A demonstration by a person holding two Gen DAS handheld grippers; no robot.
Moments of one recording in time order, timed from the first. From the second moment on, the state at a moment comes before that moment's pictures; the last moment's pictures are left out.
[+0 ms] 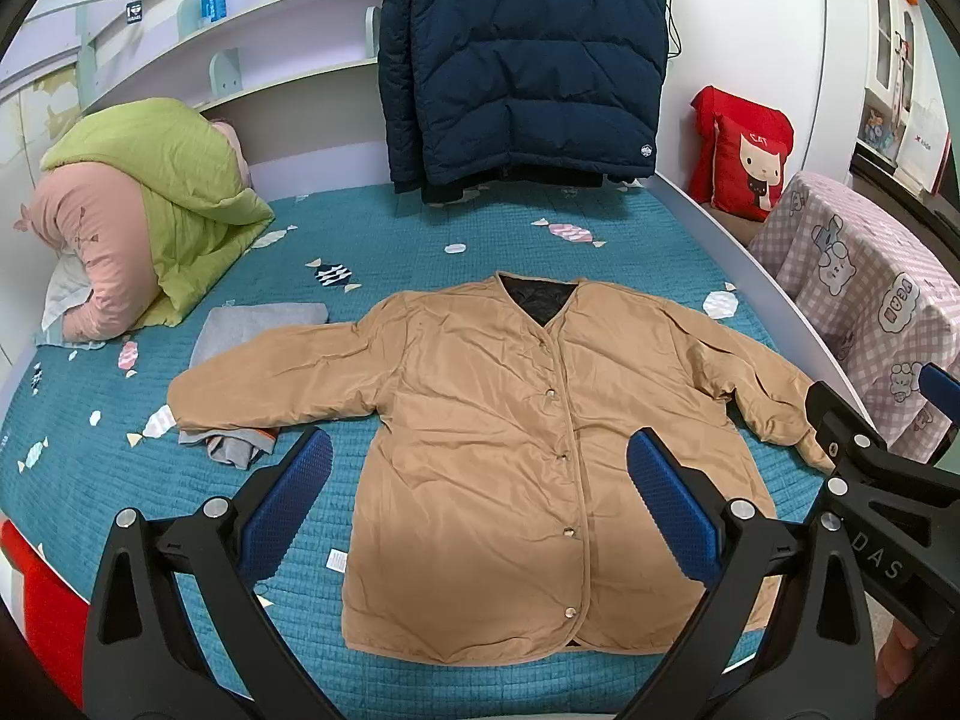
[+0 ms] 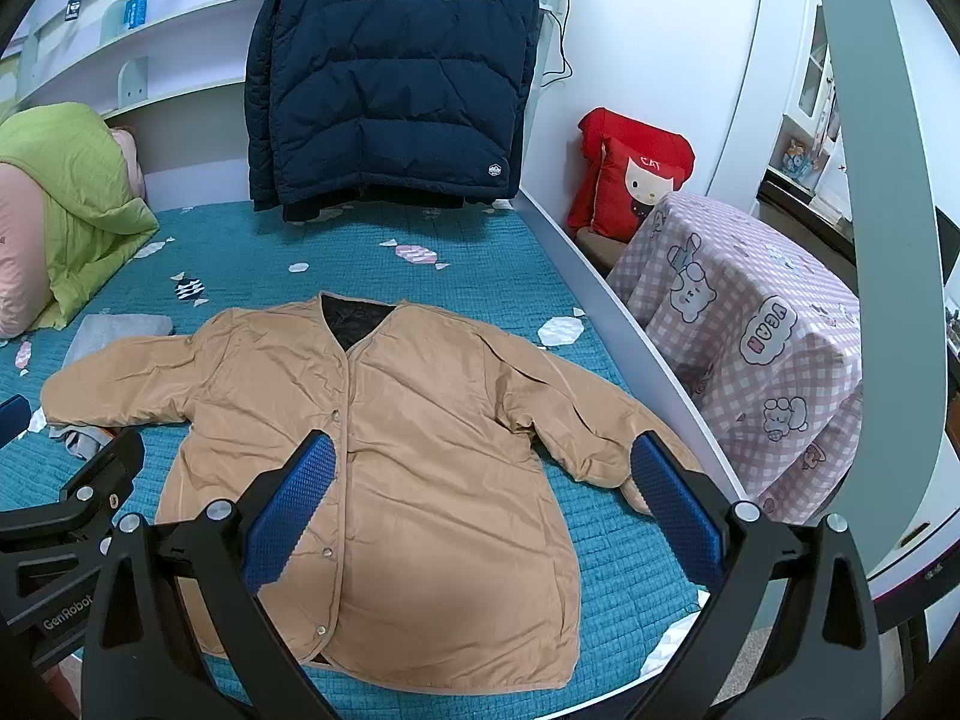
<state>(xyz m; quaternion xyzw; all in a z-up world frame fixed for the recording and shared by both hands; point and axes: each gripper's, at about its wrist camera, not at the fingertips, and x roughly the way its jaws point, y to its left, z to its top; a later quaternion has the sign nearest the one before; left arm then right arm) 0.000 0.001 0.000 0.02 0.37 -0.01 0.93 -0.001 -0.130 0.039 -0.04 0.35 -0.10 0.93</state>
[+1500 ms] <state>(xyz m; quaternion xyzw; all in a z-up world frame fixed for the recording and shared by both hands) 0.000 -0.011 0.006 0.02 0.37 -0.02 0.93 -0.006 -0.122 0.039 -0.06 0.35 -0.12 0.93</state>
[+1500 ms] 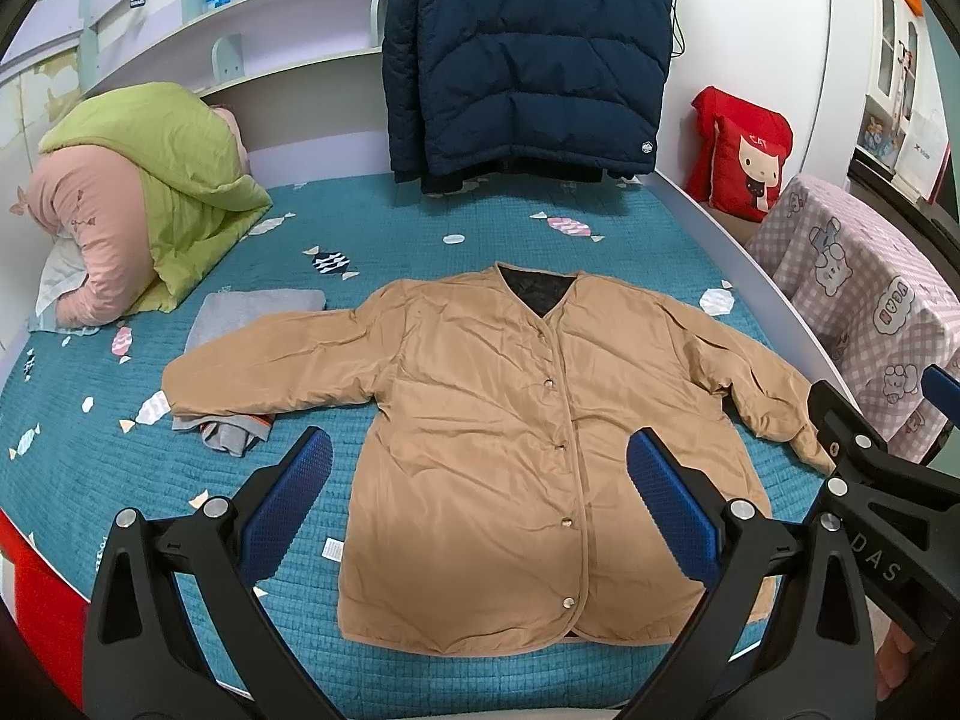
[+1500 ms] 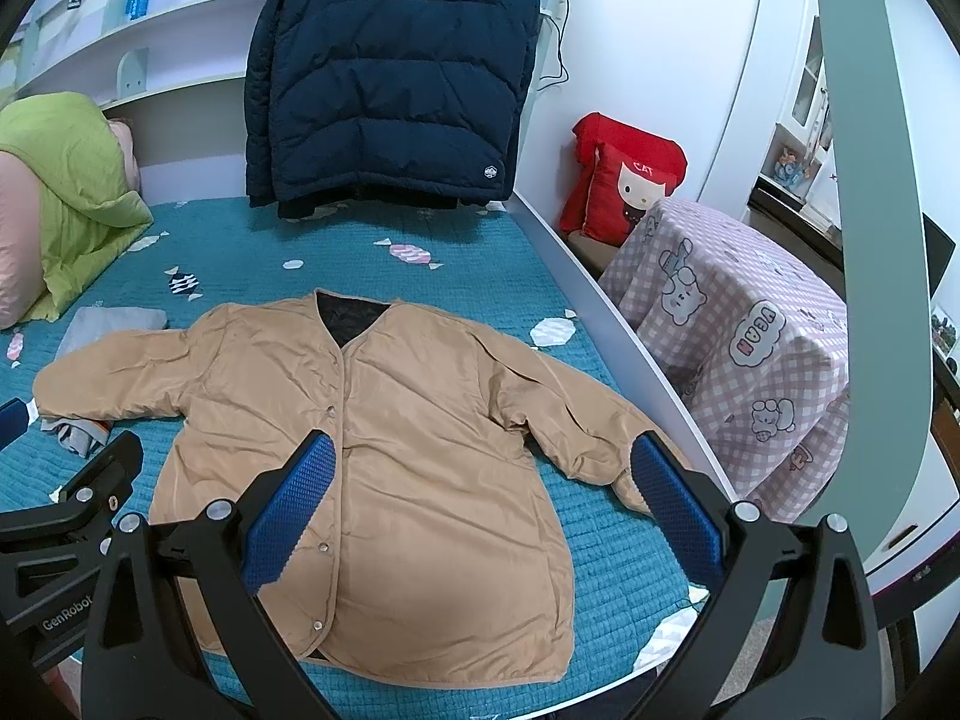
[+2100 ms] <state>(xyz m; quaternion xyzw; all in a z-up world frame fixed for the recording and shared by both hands) 0.001 -0.009 0.006 0.01 0.37 -0.02 0.93 -0.008 -0.124 0.039 -0.06 0.35 -0.12 0.93</state>
